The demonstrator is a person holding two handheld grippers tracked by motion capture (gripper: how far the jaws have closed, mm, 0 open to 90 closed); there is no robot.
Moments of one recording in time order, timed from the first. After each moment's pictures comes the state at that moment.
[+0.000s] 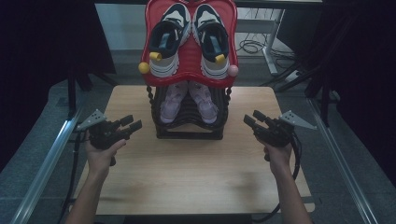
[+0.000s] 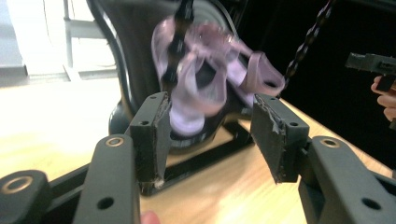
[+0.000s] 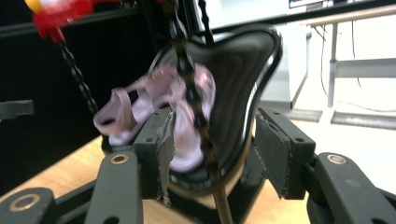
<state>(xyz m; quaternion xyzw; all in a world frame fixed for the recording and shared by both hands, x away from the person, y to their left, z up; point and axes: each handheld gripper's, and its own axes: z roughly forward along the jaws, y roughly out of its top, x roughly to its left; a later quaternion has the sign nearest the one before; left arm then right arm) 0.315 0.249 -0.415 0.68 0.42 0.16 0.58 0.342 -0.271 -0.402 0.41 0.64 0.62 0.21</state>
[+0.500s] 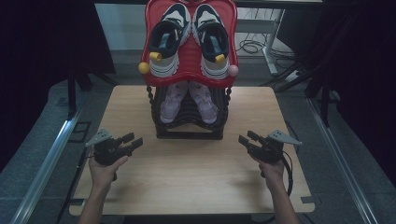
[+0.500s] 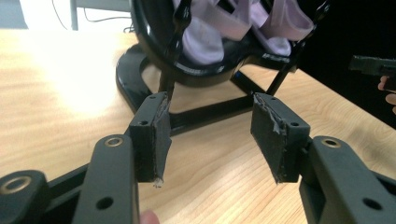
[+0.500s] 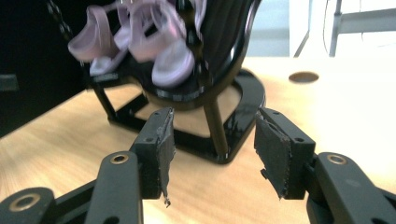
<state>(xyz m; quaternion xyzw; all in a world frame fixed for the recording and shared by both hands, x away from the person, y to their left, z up) 0.301 0.251 -0.472 0.69 0.45 0.15 0.55 0.331 -0.270 -0.474 0.43 0.68 0.57 0.18</state>
